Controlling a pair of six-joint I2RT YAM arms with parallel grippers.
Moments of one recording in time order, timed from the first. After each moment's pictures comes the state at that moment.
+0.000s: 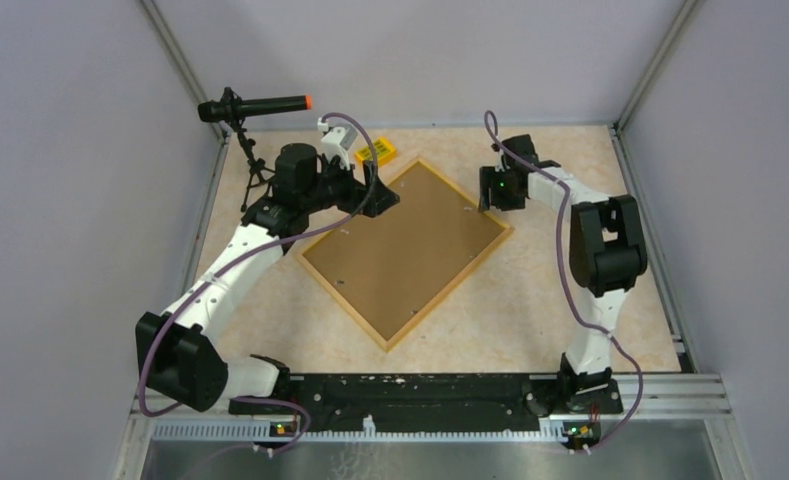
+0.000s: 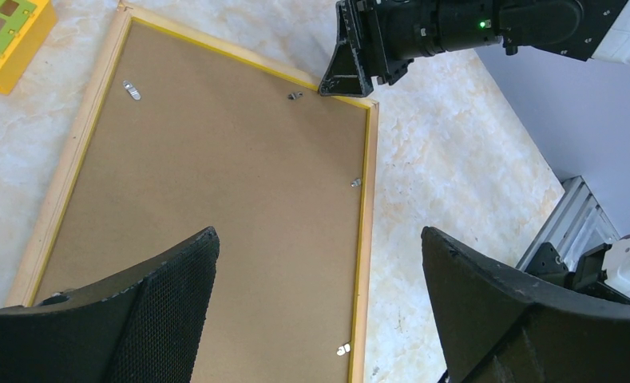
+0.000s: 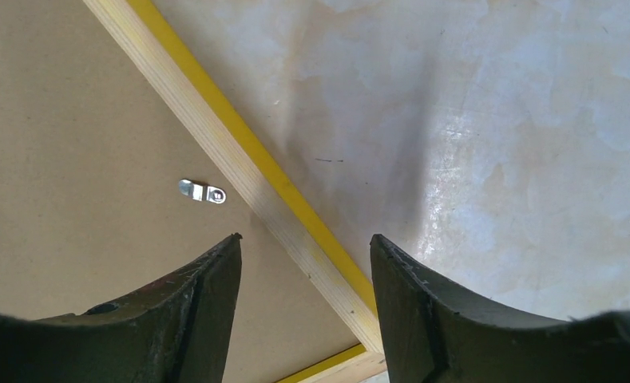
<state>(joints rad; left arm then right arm) -0.37 1.32 1.15 -0.20 0.48 -0.31 0.22 1.99 1.44 -0.44 -0.10 0.16</state>
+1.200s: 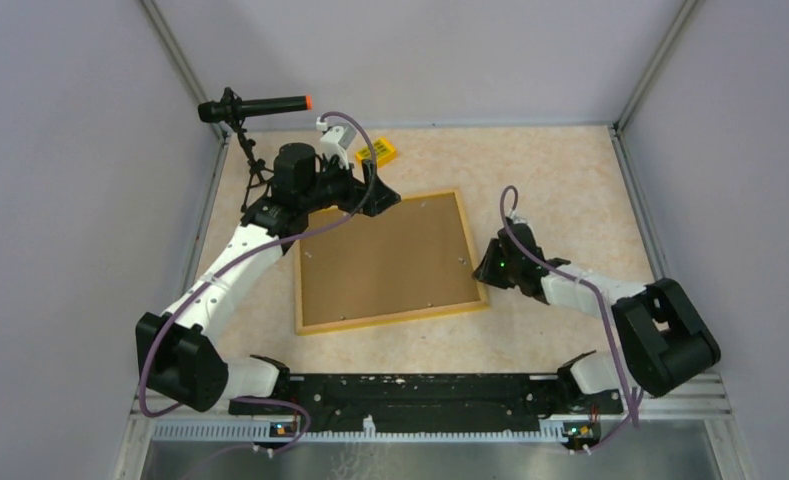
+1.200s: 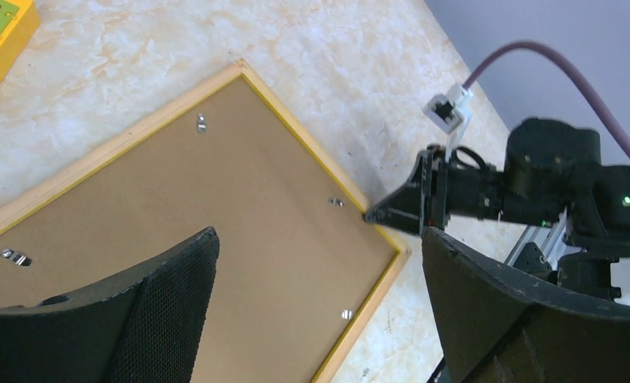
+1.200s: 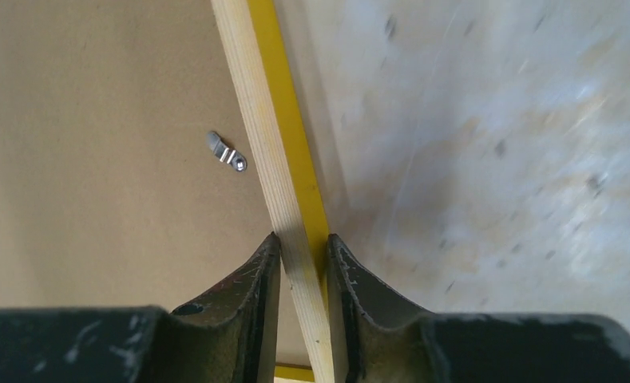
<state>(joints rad) -0.37 1.32 1.15 -0.18 0.51 -0.34 0.42 1.42 0.59 -0.01 0.01 0.65</state>
